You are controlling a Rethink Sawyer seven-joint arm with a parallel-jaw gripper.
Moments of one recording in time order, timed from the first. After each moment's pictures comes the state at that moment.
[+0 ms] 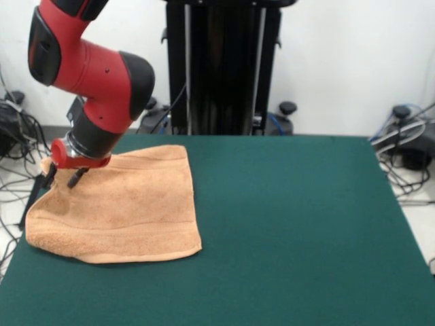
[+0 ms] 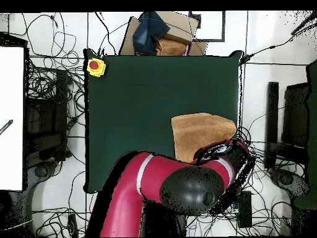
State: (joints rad) arm -0.23 0.10 -0.56 1.25 -0.56 0.02 1.45
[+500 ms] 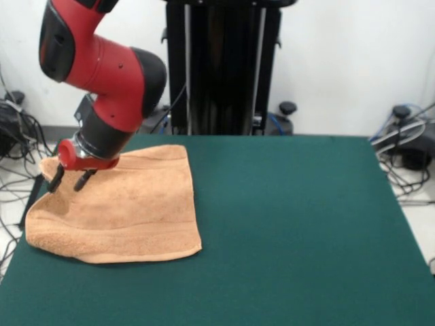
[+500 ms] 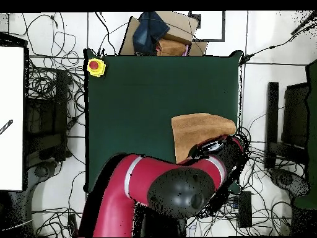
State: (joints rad) arm -0.17 0.06 -0.56 1.27 -0.55 0.02 1.45
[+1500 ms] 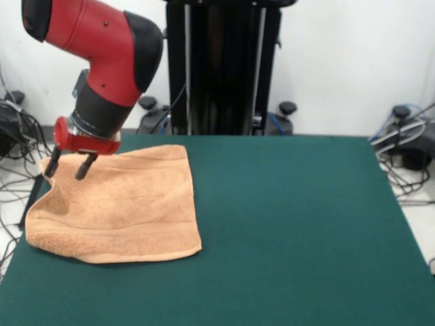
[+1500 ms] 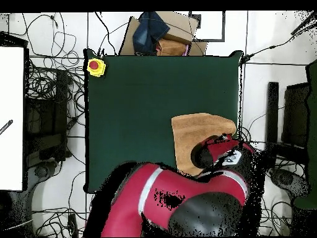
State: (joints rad) arm -0.25 -0.15 -0.43 1.40 -0.55 0.02 1.45
